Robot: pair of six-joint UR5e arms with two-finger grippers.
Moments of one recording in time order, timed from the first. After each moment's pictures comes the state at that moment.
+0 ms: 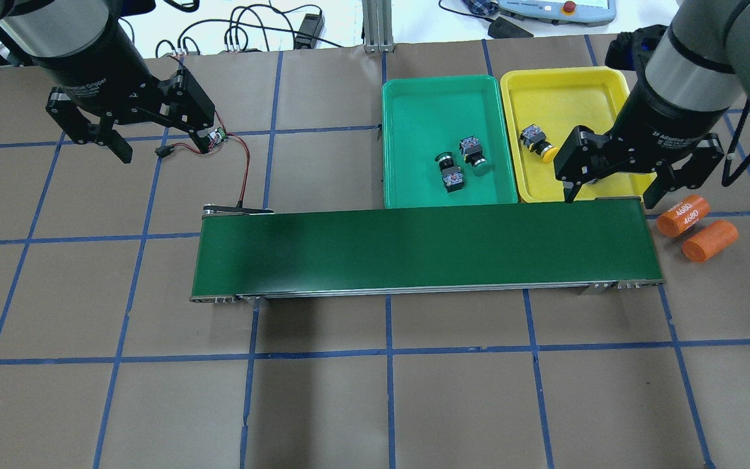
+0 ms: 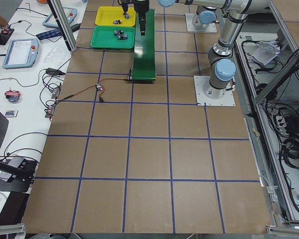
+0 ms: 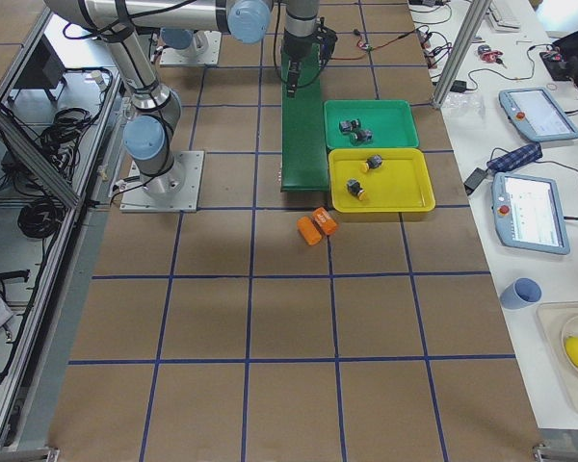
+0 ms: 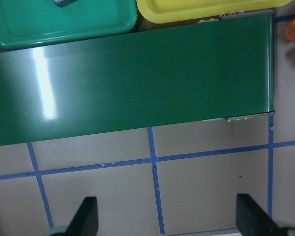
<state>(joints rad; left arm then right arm) -1.55 -1.56 -1.48 -1.69 1.55 -0.06 1.51 -1.70 1.71 -1.49 -1.55 0.05</state>
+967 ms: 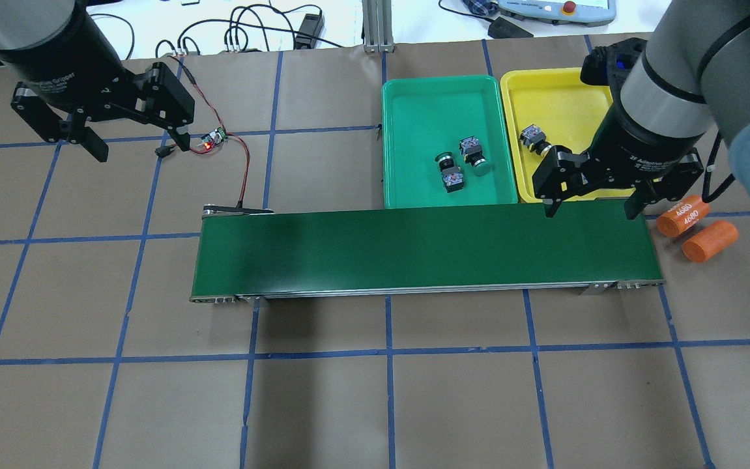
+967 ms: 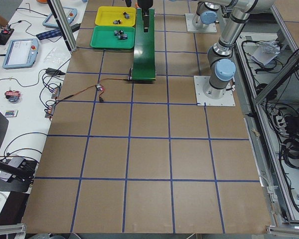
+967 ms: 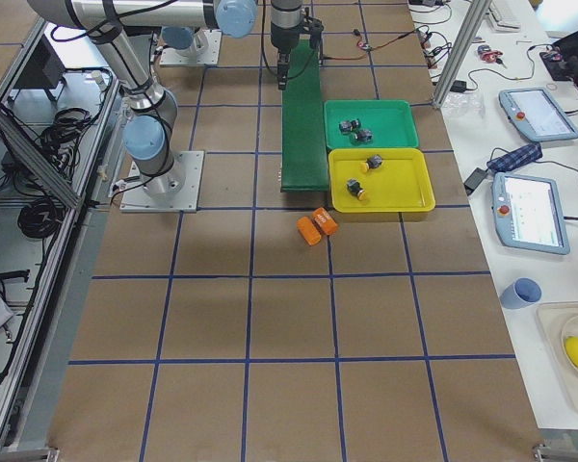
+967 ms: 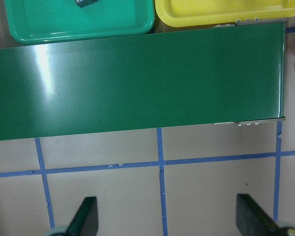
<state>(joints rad) -1.53 -1.52 -1.45 -1.74 1.56 -0.06 1.55 -1.74 1.75 -1.54 -1.55 0.05</state>
